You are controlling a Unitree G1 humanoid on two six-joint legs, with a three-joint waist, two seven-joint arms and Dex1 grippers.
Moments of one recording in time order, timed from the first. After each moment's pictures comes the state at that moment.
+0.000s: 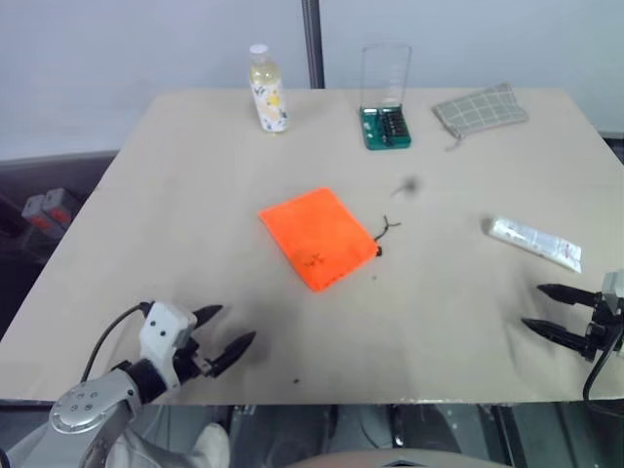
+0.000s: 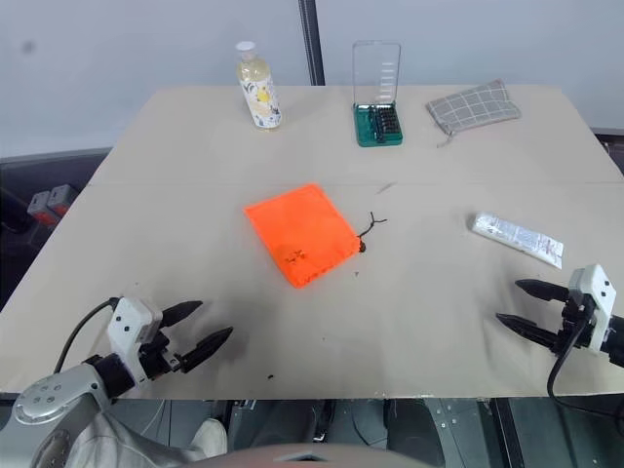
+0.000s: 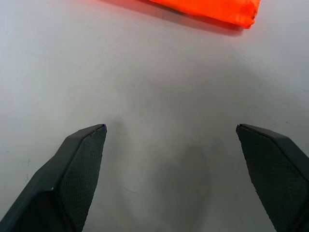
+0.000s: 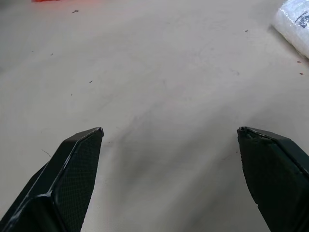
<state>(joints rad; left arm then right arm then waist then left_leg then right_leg) 0.49 0.68 0.28 -0.39 -0.49 0.25 -0.73 0.10 -0.84 -0.37 0.25 0.50 0.11 1.33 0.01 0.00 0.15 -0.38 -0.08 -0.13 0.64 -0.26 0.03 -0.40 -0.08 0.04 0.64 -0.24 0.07</state>
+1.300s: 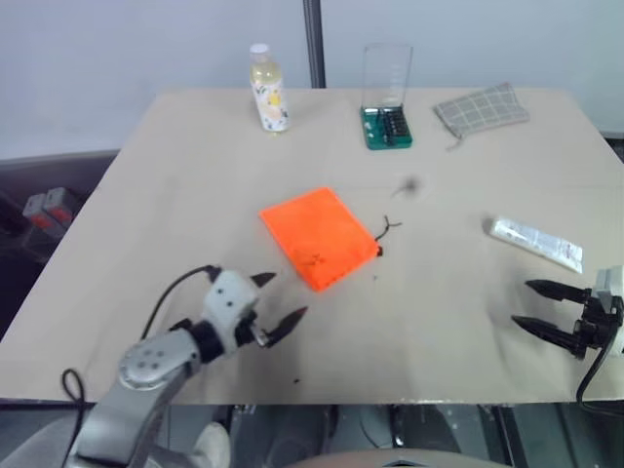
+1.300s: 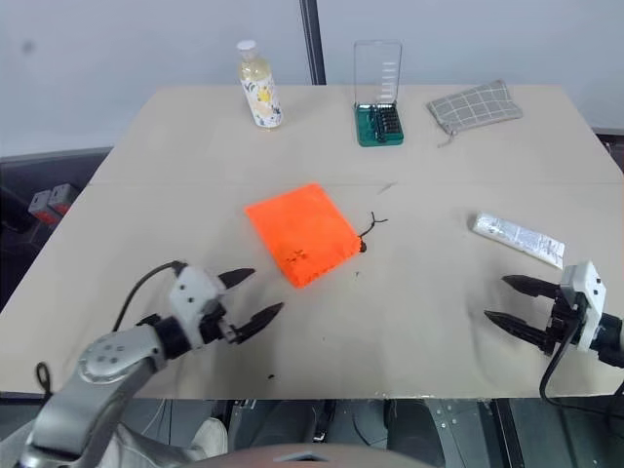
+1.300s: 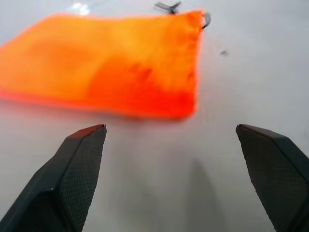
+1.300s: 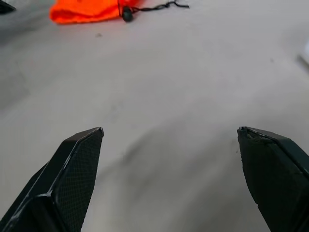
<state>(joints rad) 0.19 0.63 -0.02 -0.60 -0.25 0.40 -0.59 0.12 -0.81 -0.37 0.12 0.55 0.16 1.31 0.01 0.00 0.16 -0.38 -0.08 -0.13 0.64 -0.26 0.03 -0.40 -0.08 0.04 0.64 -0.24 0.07</state>
